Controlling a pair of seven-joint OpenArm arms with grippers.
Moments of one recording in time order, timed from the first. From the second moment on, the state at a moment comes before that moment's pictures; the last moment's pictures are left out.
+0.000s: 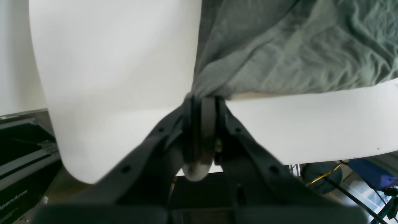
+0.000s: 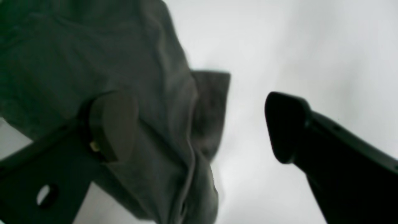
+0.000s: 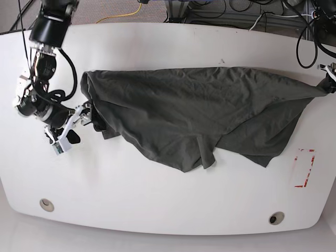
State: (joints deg) left arm 12.5 -31.7 -46.7 102.3 -48.6 -41.9 84.0; right arm 8.5 21.2 18.0 88.6 43.7 40.0 -64.7
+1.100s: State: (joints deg) left arm 12.7 -28.7 -46.7 102.3 -48.6 -41.9 83.9; right arm 32.5 16.2 -10.7 37.3 42.7 39.5 -38.1
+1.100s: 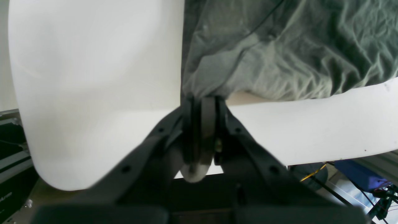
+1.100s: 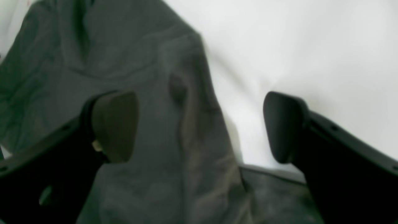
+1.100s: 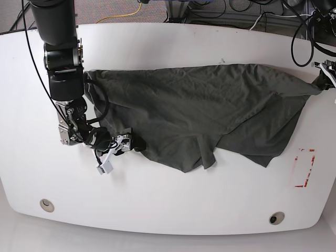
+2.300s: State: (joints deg) left arm 12.7 -28.7 -46.7 102.3 -48.6 -41.9 84.0; right arm 32.3 9.6 -15.3 35.0 42.6 39.5 -34.9
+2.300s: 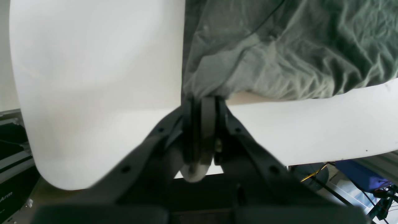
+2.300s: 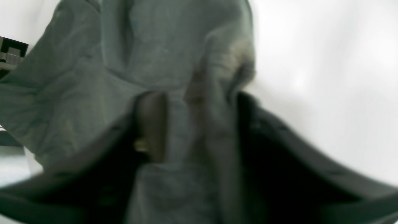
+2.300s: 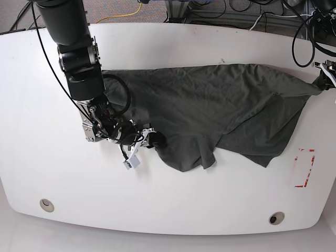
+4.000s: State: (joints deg) left arm -50.5 -28.1 -19.7 102.3 -41.7 -41.9 84.3; right arm 43.9 35.8 7.8 76.4 53.0 34.8 -62.8
